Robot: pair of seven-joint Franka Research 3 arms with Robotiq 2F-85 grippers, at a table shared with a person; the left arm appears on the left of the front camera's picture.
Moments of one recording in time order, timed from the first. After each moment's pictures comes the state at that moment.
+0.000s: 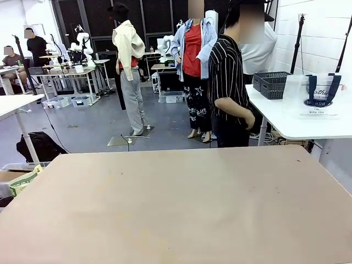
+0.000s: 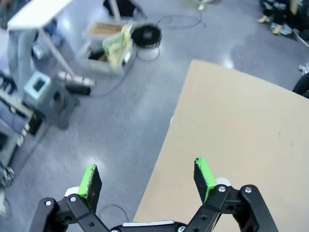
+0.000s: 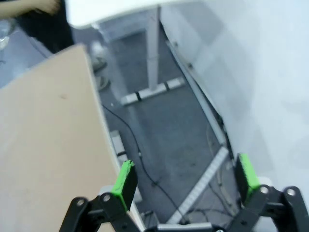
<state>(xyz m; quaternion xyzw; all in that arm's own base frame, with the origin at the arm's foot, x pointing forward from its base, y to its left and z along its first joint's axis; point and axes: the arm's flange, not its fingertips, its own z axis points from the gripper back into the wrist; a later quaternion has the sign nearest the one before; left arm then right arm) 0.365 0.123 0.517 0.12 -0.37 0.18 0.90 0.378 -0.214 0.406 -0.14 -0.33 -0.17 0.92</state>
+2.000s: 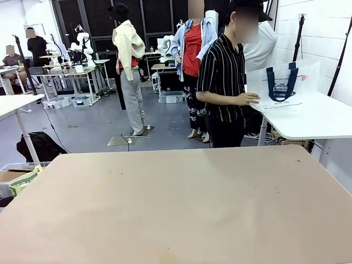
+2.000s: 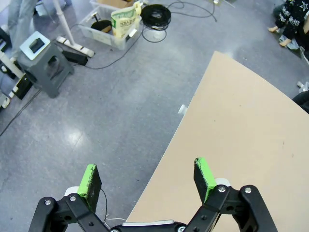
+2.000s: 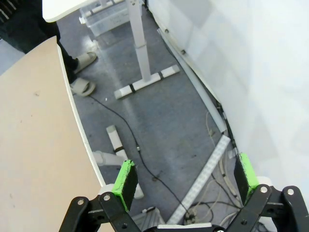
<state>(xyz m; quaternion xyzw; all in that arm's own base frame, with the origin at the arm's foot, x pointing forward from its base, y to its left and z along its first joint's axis) 0.354 0.169 0.499 0.08 -0.34 0.25 0.90 0.373 -0.235 0.375 -0.13 -0.32 -0.19 0.92</state>
